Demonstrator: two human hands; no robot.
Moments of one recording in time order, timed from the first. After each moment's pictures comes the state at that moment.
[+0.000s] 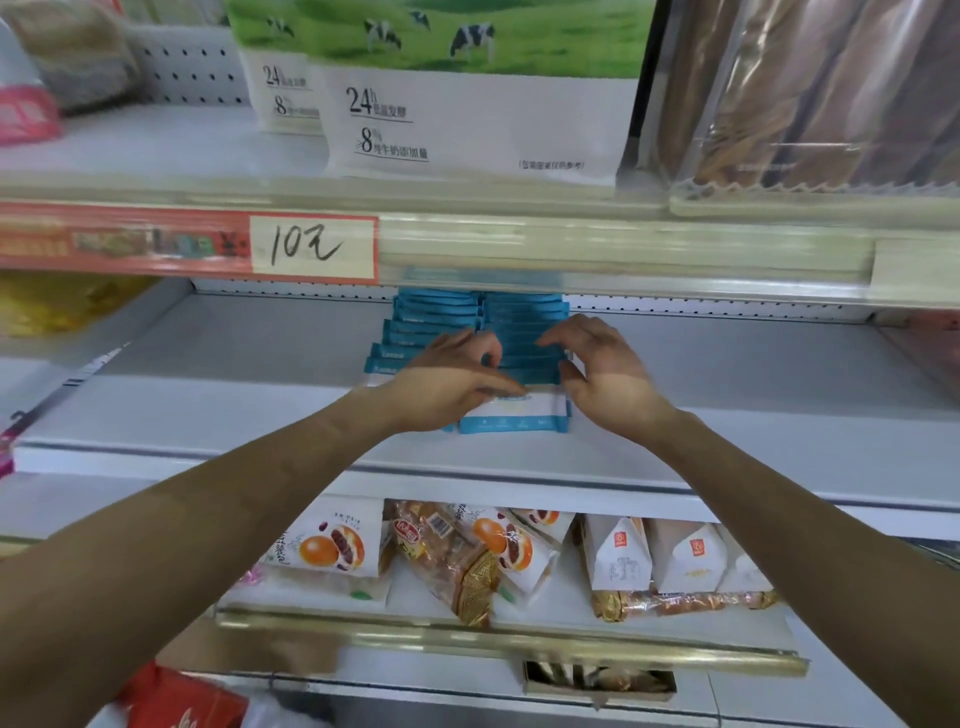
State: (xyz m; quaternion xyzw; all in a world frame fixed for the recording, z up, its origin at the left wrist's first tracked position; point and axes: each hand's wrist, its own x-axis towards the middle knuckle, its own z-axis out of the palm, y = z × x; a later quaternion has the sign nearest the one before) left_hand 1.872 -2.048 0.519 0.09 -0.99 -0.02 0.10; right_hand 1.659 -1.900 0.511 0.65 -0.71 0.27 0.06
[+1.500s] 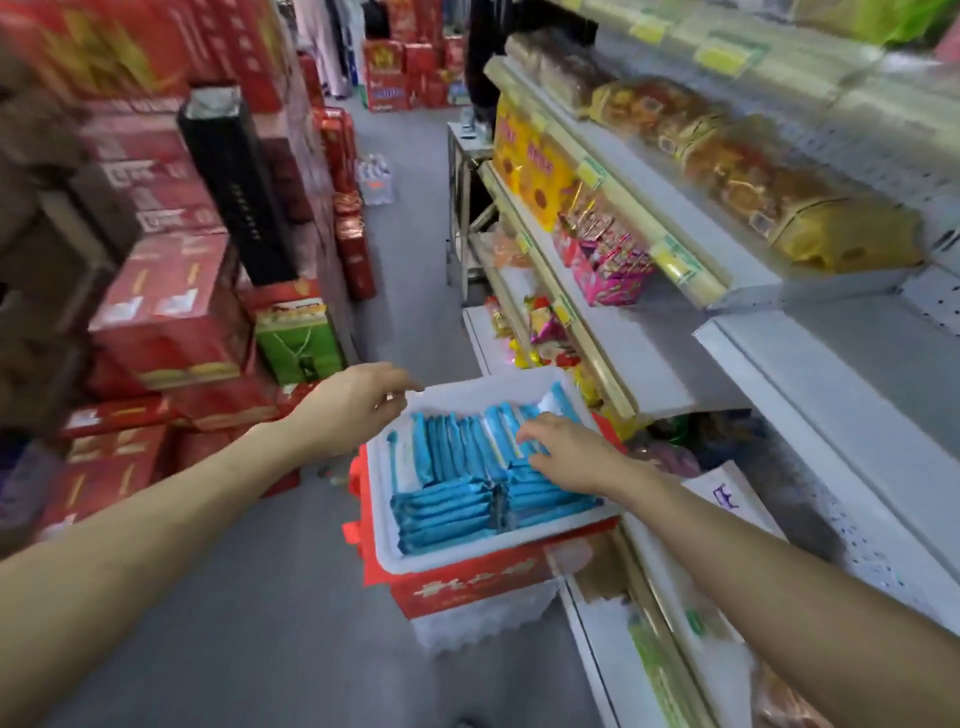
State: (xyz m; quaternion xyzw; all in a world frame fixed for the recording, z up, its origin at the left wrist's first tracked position) left_hand 2.522 -1.815 0.456 0.76 -0.63 -0.07 0.14; right_hand 2.266 -2.018 0.390 0.95 -0.24 -0.09 -0.20
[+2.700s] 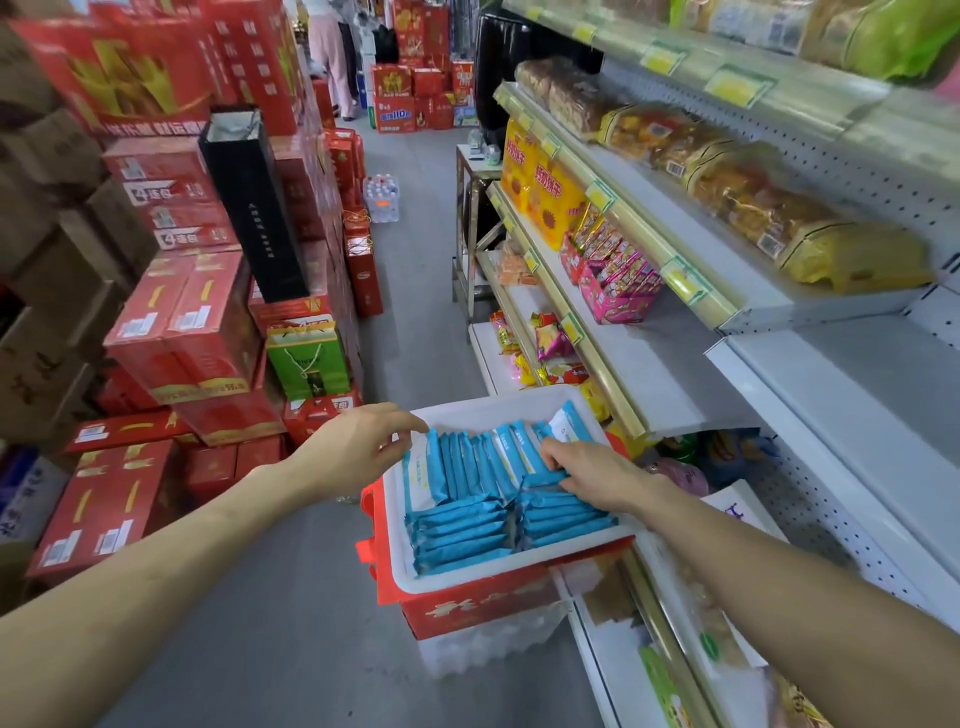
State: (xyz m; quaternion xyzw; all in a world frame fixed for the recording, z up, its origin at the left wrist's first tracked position) left_hand 2.528 -1.789 0.432 0.76 -0.63 -0.08 0.16; right_hand 2.262 -2.026 0.385 0.96 -0.22 -0.14 -0.14
